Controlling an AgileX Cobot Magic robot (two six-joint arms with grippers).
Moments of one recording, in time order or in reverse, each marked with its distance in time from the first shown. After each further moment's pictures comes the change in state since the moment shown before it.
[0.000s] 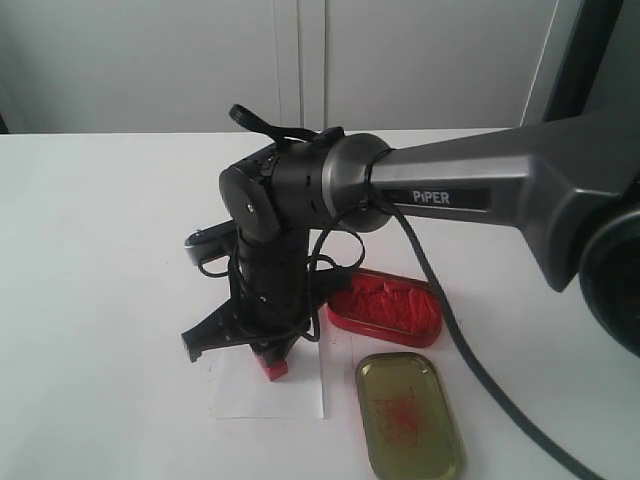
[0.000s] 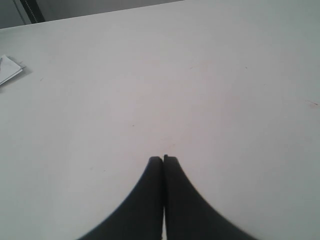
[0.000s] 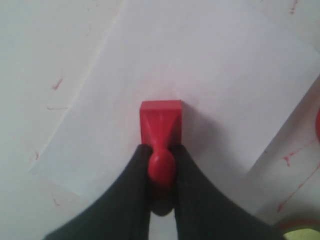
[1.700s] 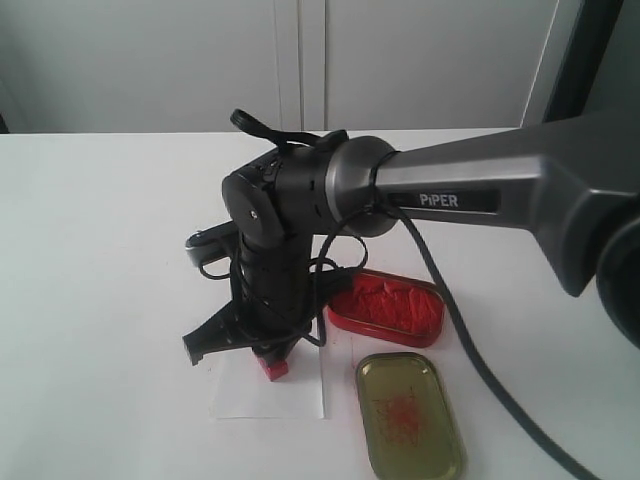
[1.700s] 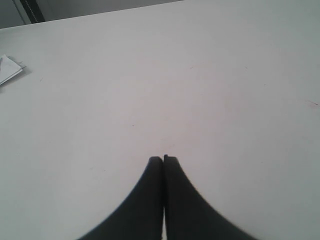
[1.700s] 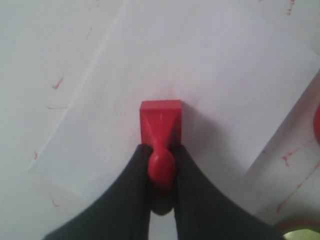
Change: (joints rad) left arm 0.000 0.000 0.000 0.000 0.000 0.000; right arm 0.000 -0.068 0.032 -0.007 -0.035 0.004
